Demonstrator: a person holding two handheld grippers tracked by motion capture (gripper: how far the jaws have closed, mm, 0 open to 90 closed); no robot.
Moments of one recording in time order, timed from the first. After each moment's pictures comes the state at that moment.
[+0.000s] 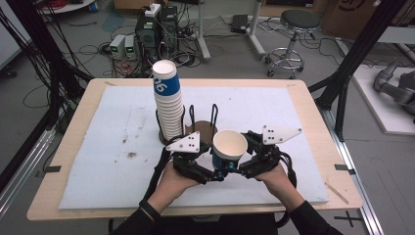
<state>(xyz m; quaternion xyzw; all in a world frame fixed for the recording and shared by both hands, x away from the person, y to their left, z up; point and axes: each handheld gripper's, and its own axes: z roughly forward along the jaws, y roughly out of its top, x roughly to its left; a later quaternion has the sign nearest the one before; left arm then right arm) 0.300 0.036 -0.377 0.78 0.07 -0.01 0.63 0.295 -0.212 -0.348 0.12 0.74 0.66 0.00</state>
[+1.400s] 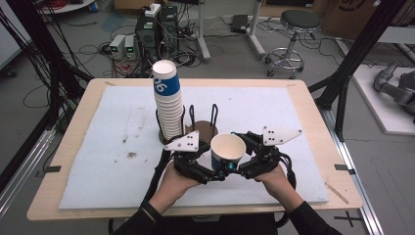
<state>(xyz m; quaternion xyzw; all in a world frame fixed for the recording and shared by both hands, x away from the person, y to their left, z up) 0.299 0.035 -0.375 0.76 0.08 -0.02 0.65 0.293 -0.210 -0.349 0.11 0.74 0.67 0.00</state>
